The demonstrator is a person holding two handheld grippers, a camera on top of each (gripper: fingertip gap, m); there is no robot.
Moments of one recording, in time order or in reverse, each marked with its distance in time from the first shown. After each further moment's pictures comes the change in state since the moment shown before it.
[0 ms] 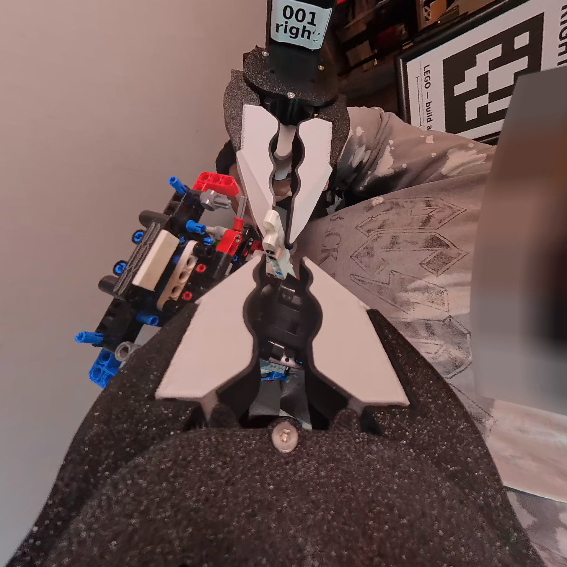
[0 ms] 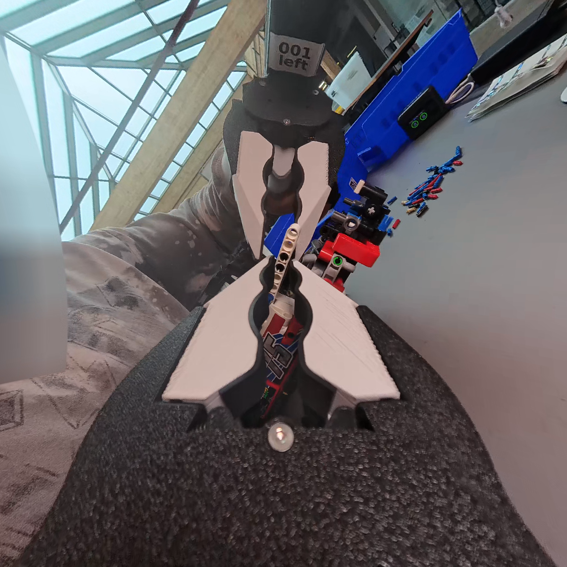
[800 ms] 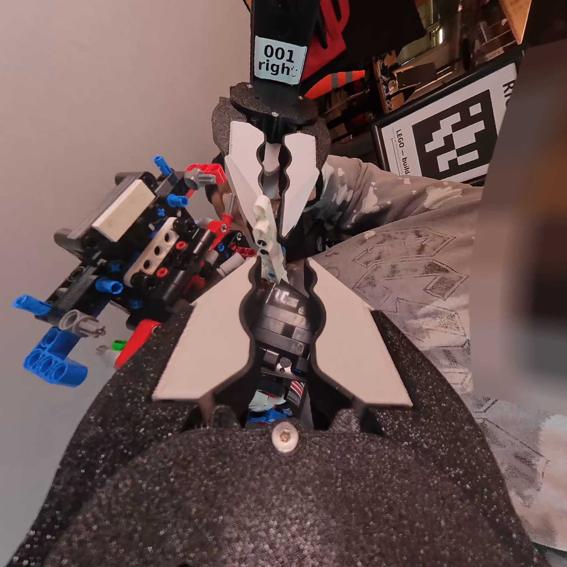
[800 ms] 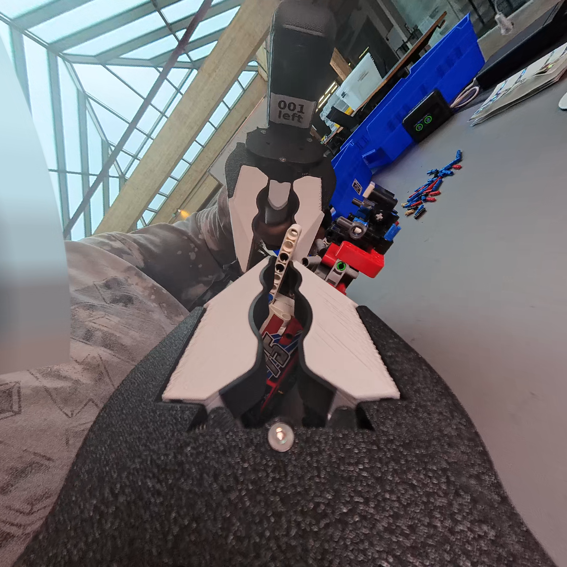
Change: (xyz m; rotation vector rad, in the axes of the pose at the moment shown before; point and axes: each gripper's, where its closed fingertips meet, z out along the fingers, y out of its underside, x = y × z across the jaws) left arm -0.001 -0.004 0.015 0.209 0.033 0.011; right arm 0.006 -0.001 -0.009 0.000 -0.033 -0.013
